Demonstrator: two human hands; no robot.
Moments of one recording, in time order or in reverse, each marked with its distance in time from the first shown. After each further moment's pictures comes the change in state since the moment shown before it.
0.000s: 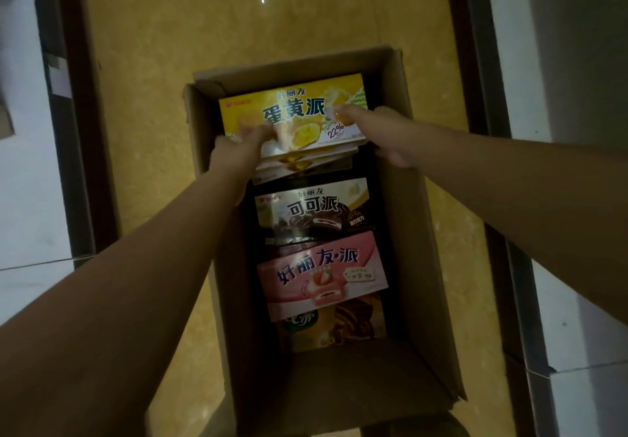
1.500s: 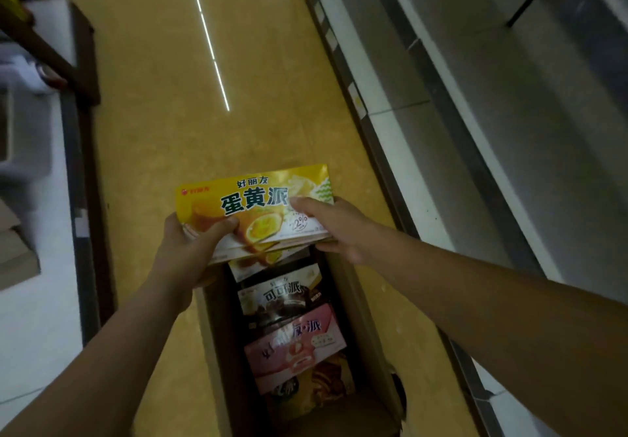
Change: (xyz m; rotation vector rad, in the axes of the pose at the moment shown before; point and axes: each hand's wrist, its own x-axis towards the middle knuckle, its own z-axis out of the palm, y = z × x) left_hand -0.169 0.133 -0.065 -0.022 -0.087 0.174; right_hand -0.177 -0.074 -0.060 0.379 -0.071 -0.068
